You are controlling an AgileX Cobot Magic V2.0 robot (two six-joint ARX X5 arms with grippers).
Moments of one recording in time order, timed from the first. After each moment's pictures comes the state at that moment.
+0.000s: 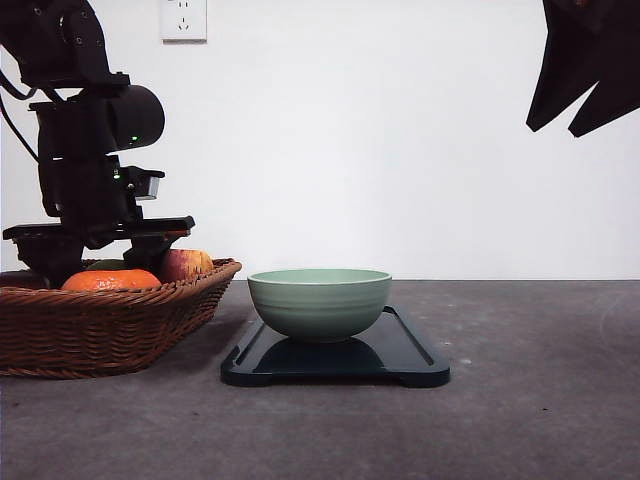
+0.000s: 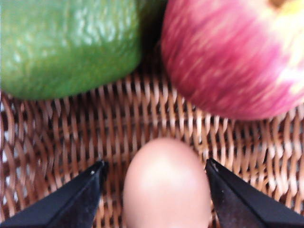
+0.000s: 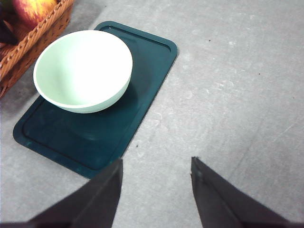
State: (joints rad) left_arx -0.25 1.91 1.38 -0.67 -0.02 -0.15; right_arx 0.48 0.94 0.81 -0.53 0.00 0.08
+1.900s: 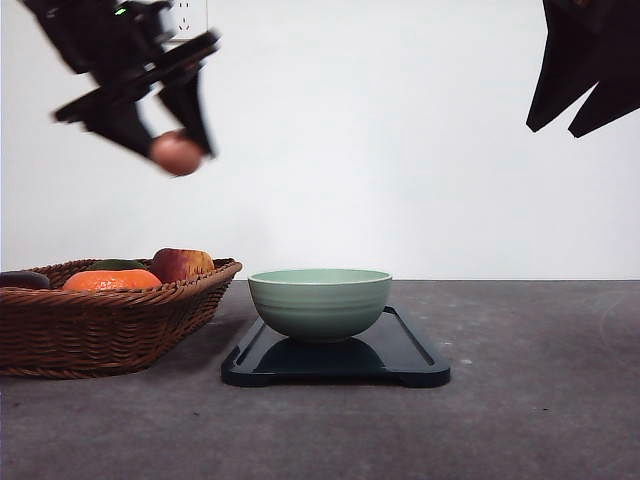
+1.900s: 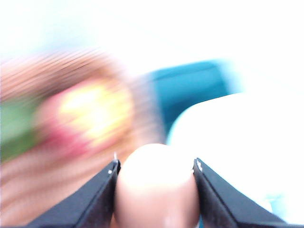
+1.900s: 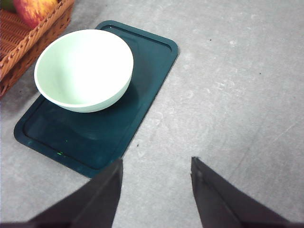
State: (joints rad) left_arx -0.35 1.59 1.38 -0.56 0.25 -0.16; right_arx 0.48 0.94 0.81 -0.53 0.00 0.08
